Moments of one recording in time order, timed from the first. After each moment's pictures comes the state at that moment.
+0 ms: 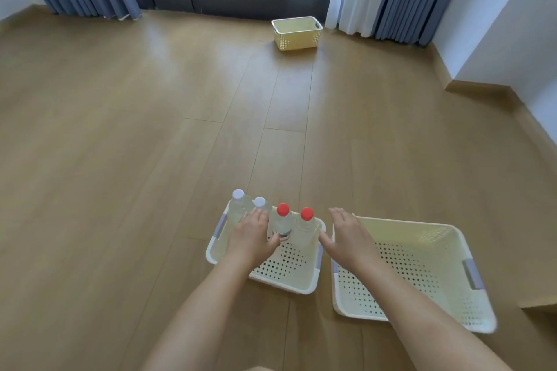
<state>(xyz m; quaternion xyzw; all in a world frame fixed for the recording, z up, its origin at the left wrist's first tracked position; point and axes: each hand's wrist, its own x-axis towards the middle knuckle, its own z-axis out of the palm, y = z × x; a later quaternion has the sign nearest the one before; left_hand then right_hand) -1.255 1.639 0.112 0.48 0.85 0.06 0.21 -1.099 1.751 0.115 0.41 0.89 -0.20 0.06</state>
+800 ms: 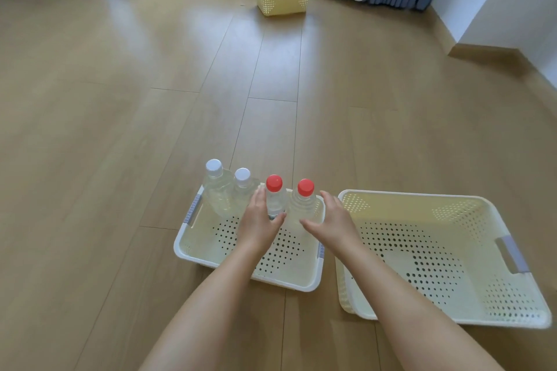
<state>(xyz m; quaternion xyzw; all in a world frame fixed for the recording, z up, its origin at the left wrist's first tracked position) -1.258 1.689 -0.056 0.37 0.84 0.30 0.24 -1.129 1.772 -0.037 0.49 0.80 -0.35 -0.05</state>
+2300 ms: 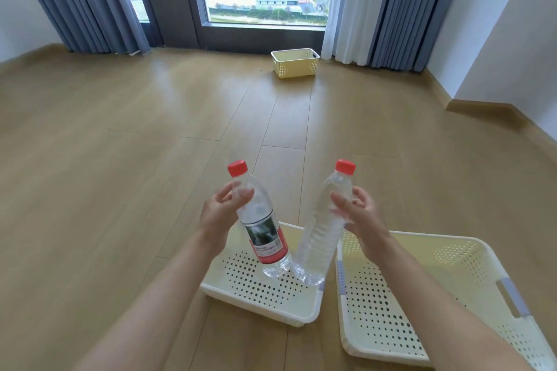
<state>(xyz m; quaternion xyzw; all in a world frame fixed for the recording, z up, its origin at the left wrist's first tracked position) -1.300 1.656 0.055 0.20 0.62 0.66 0.38 -1.098 1.805 0.048 0.38 0.56 -0.68 -0.27</state>
